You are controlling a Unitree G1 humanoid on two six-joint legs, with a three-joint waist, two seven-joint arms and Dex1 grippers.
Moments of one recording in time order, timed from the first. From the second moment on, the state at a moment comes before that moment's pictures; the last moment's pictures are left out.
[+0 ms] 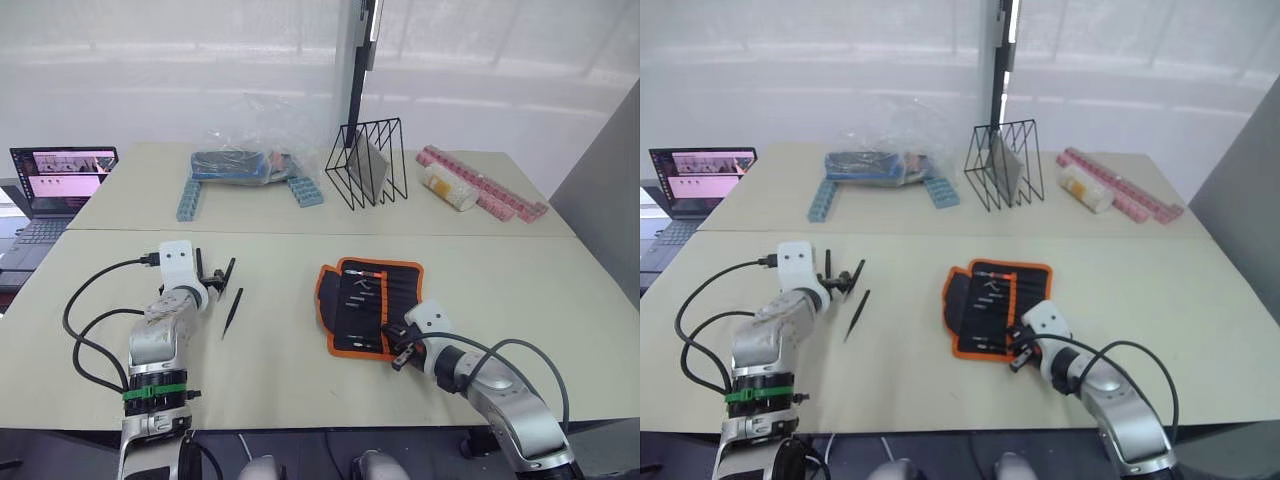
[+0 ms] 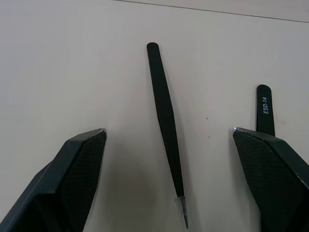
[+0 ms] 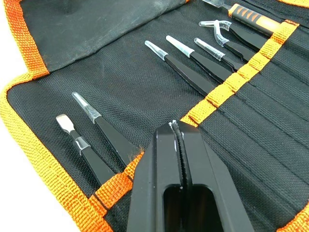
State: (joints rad) left arm -0.49 0.25 0.29 0.08 -0.12 0.82 0.01; right arm -0.01 -0.45 0.11 -0.35 0.20 0.56 0.52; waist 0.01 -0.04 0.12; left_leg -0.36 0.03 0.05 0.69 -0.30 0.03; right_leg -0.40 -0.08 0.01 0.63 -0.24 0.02
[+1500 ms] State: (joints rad) left arm -0.39 0.51 0.05 -0.05 -0.04 0.61 -0.24; right arm -0.01 -0.44 0.11 -0.39 0.20 0.59 0.49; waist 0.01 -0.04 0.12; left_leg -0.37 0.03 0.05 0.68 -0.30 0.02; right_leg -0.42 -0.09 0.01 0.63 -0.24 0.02
